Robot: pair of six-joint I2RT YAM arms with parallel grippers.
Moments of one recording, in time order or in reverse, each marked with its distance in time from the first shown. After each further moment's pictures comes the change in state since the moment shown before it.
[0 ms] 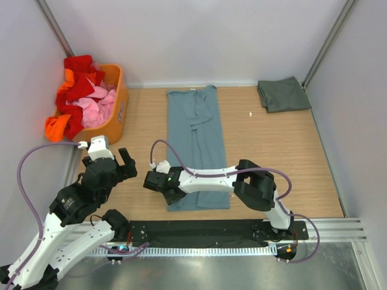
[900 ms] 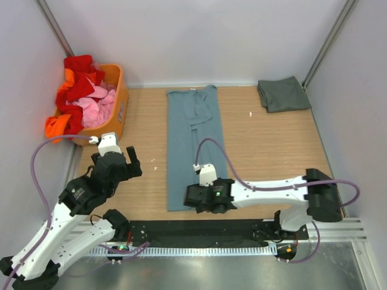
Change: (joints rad) left arm 0.000 0.084 -0.002 0.000 0.028 0.000; right arm 0.093 -0.538 -0.488 -0.103 0.213 0.339
